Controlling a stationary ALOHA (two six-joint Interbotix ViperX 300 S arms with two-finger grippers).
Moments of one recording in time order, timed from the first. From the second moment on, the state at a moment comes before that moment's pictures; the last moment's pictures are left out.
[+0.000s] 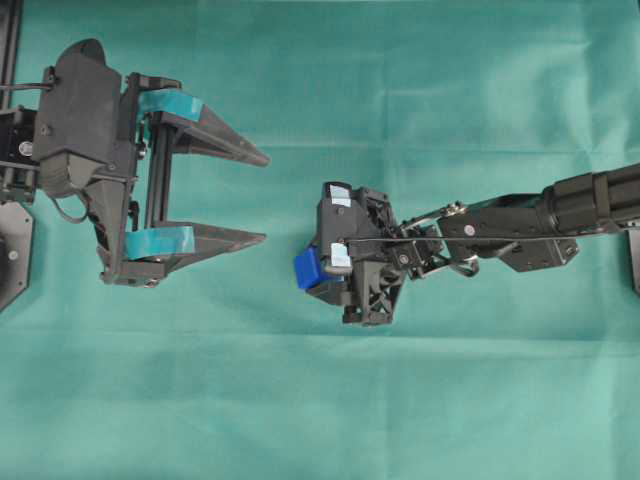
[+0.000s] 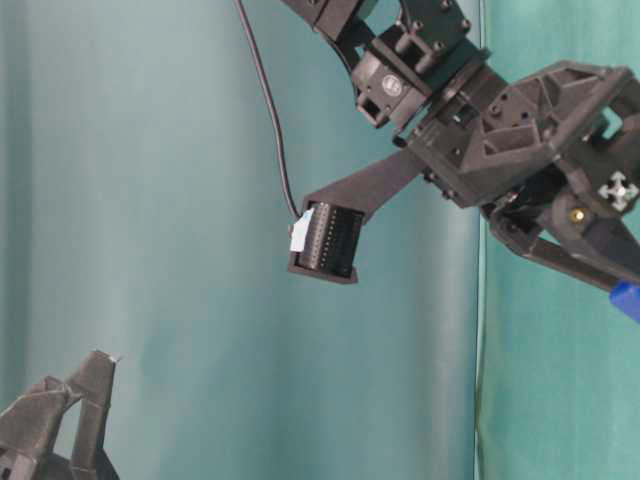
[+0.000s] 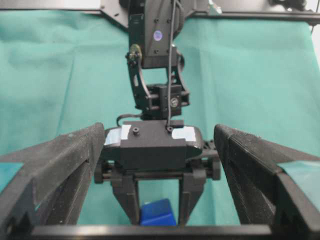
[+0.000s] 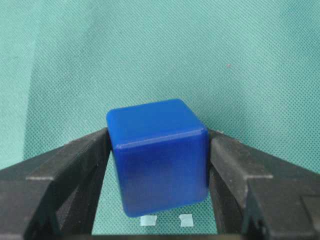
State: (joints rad) left arm -0.02 -0.50 0.61 0.00 0.21 -0.02; right arm 0.01 0.29 0.54 -0.50 -0.11 0.73
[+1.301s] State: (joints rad) left arm -0.02 -0.50 0.61 0.00 0.21 -0.02; right arm 0.01 0.29 0.52 -0.48 -0.09 0.73
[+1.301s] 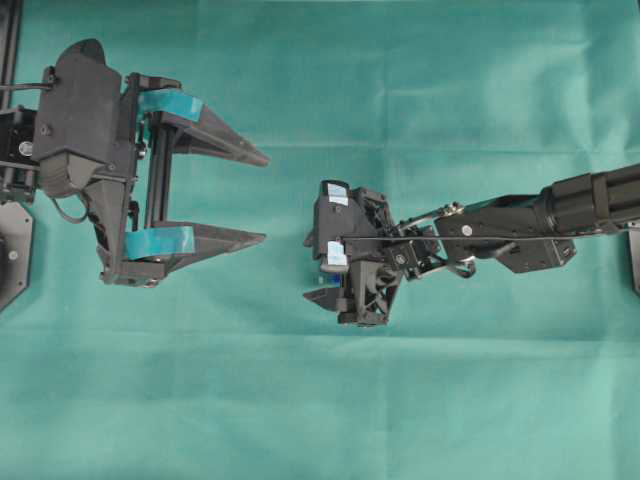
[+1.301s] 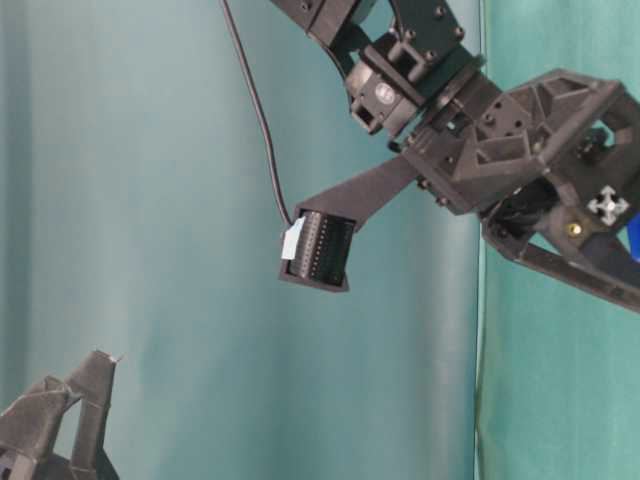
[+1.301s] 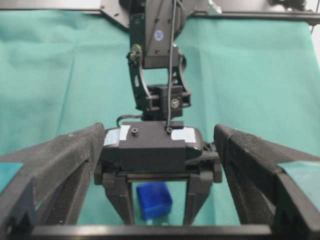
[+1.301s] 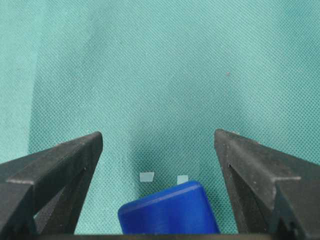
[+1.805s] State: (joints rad) left arm -0.02 -0.50 0.61 0.00 0.21 -0.02; right arm 0.01 0.22 0.52 -0.48 -0.03 0.73
